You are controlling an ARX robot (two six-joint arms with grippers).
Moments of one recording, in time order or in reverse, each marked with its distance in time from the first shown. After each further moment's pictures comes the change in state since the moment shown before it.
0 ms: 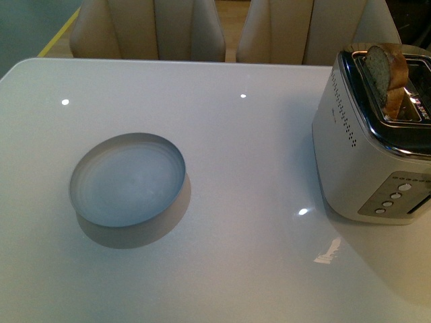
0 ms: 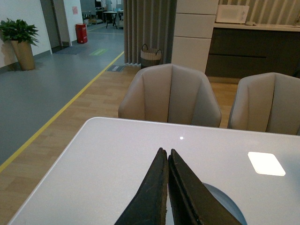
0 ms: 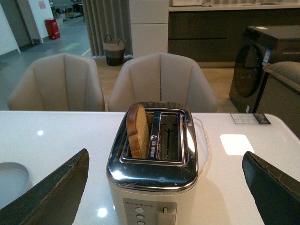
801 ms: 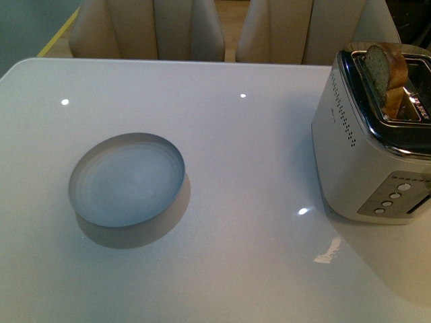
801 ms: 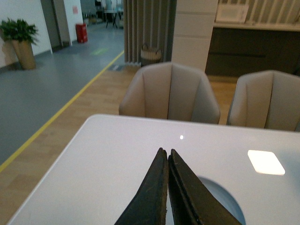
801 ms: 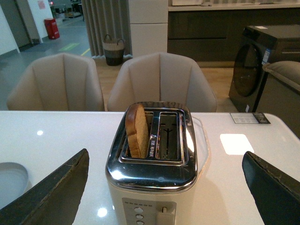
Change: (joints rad) left arm 0.000 -0.320 0.000 -0.337 0.000 0.000; right arm 0.000 0.000 0.000 0.000 0.000 0.000
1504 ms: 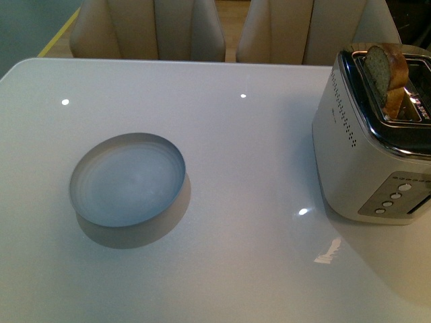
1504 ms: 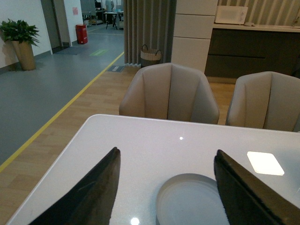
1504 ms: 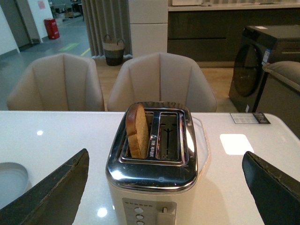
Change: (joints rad) left arm 0.000 -0.117 0.000 -0.100 0.000 0.000; right arm 0.000 0.000 0.000 0.000 0.000 0.000
